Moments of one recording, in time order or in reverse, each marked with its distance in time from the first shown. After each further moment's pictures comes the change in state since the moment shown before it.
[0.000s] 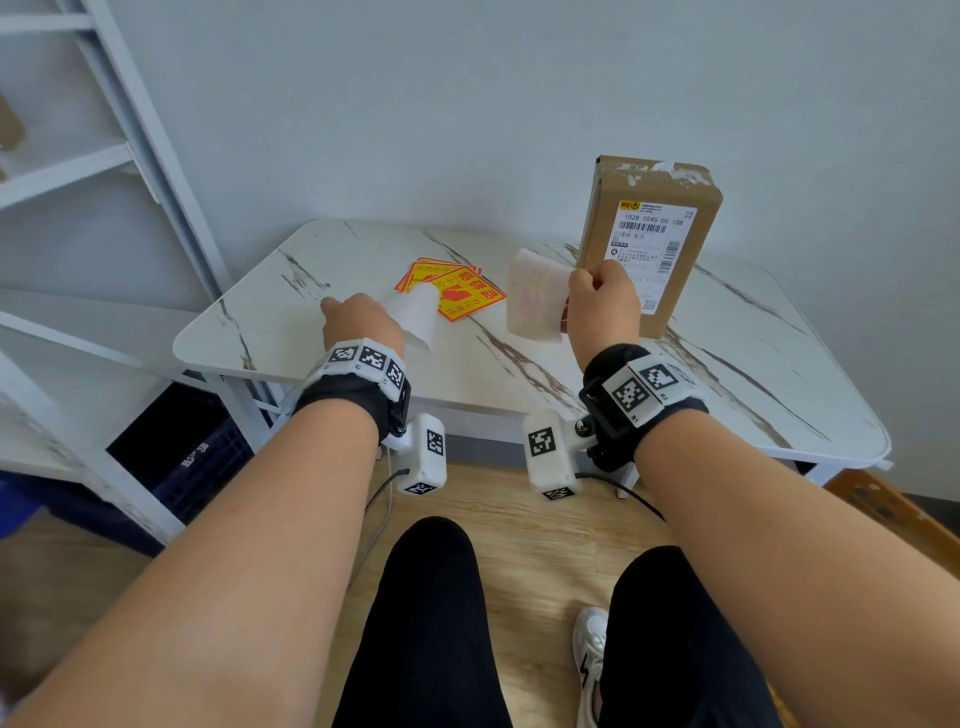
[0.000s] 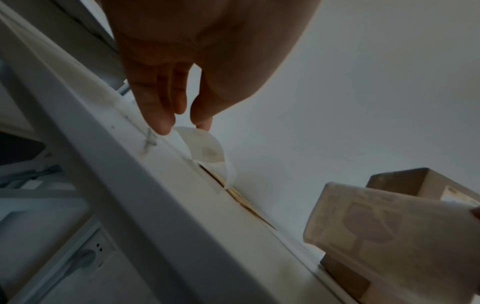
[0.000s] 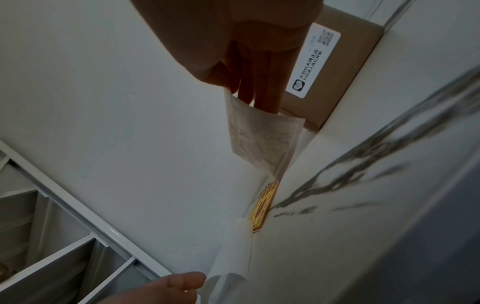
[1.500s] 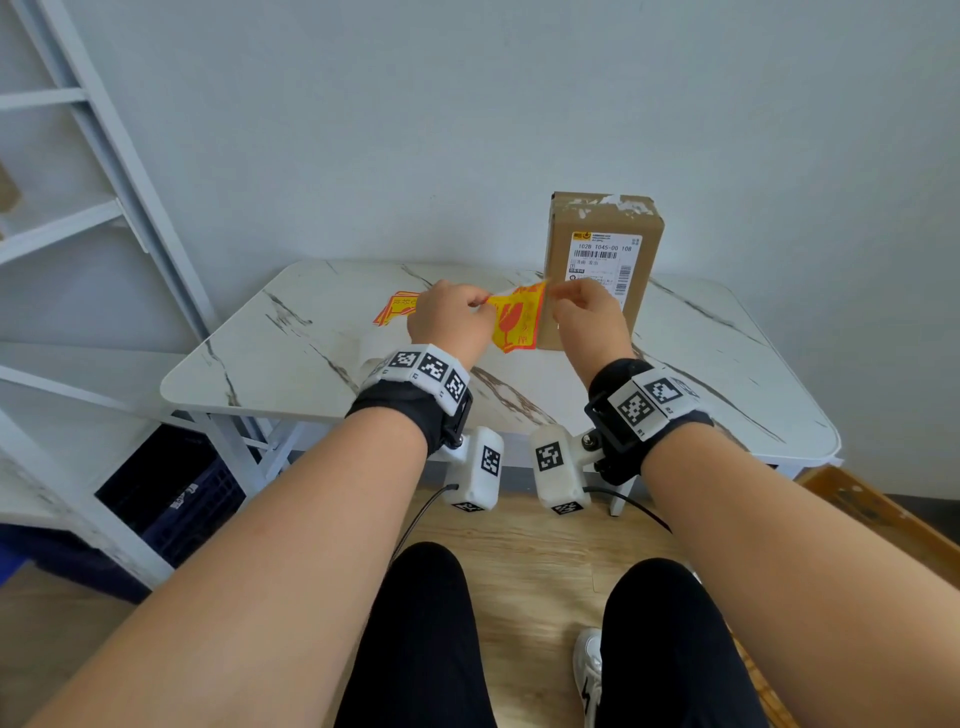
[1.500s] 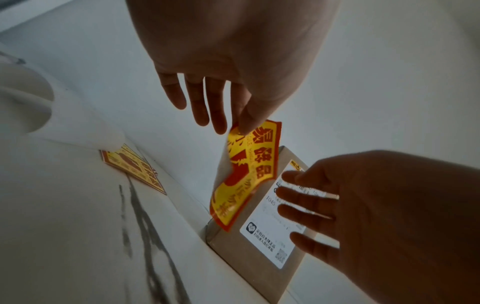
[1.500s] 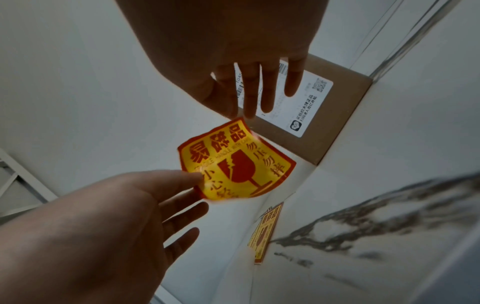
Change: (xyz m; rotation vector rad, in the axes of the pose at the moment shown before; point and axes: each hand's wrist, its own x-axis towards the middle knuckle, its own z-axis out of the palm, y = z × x) left_hand -0.067 0.093 0.012 -0.223 -0.104 0.485; right_hand 0.003 -0.003 -0.039 0.005 -0.124 -0.015
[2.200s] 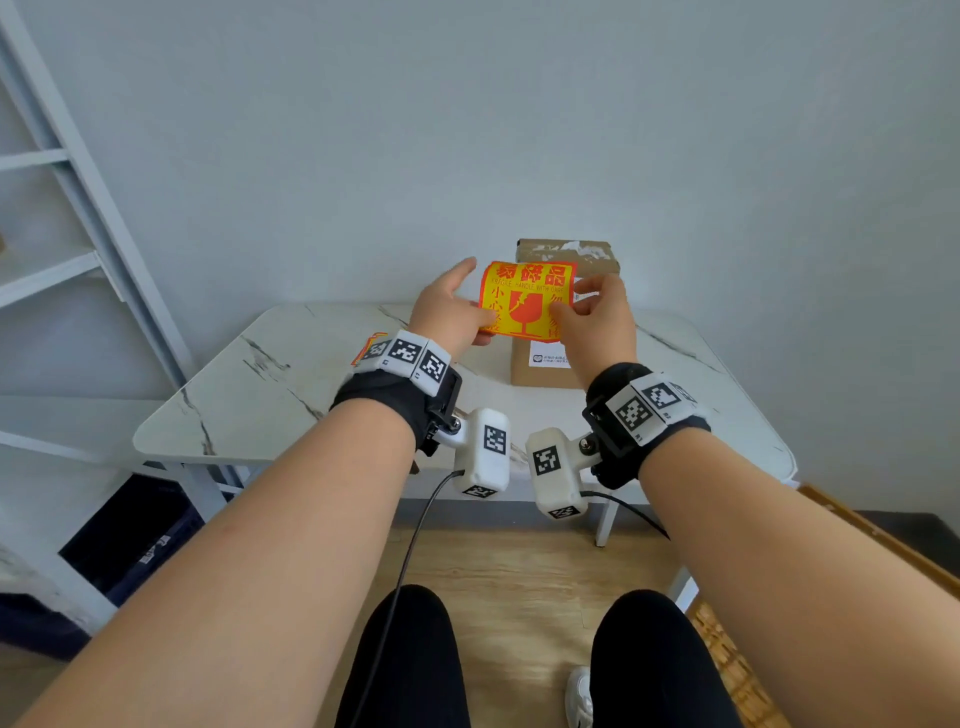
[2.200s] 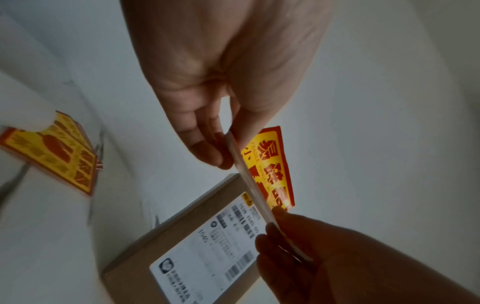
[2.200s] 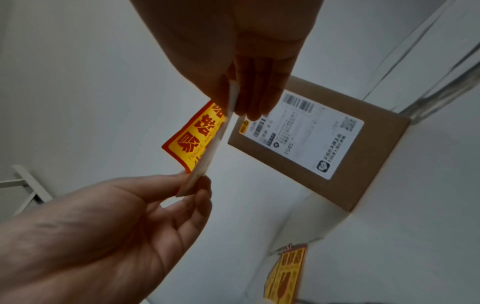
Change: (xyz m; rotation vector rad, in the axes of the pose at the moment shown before) left_hand 0.018 0.053 -0.022 -0.553 -0.193 -0.132; right_hand 0.020 -0.019 -0.033 0.049 0.187 -0.075
